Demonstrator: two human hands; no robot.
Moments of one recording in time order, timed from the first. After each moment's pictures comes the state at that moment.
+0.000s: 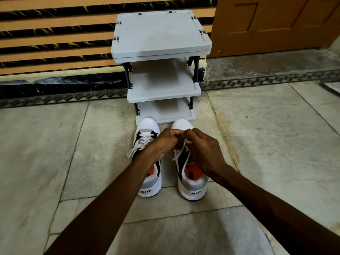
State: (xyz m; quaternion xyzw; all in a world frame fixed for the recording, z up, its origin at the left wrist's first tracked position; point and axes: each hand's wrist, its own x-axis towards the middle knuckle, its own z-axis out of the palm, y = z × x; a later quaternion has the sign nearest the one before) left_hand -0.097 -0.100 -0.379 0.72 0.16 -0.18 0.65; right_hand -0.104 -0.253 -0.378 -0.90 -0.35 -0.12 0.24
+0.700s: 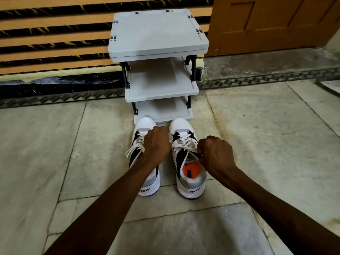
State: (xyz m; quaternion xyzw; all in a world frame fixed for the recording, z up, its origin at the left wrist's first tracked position) left_hand -0.105 -0.098 -0.385 0.97 0.18 -0.02 0.16; right_hand -0.107 -0.272 -0.371 -0.98 -0.18 0.04 0.08
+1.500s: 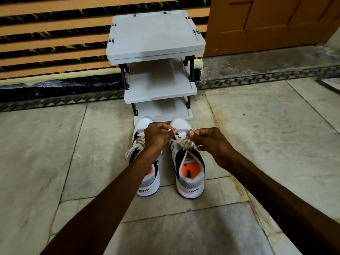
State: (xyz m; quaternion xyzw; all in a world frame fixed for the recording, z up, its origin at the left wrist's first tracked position) left_hand -0.097 -0.100 -0.378 0.78 0.28 0.05 0.55; right_hand -0.086 -0.270 -0.354 -0.77 -0.04 0.24 0.60
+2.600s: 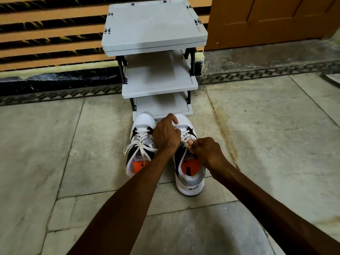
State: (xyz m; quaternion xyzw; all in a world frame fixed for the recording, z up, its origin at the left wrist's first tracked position) left_hand -0.085 -0.135 -0.402 0.91 0.25 0.15 0.31; right_hand -0.104 -0.256 -0.375 -0.88 0.04 0.22 0.41
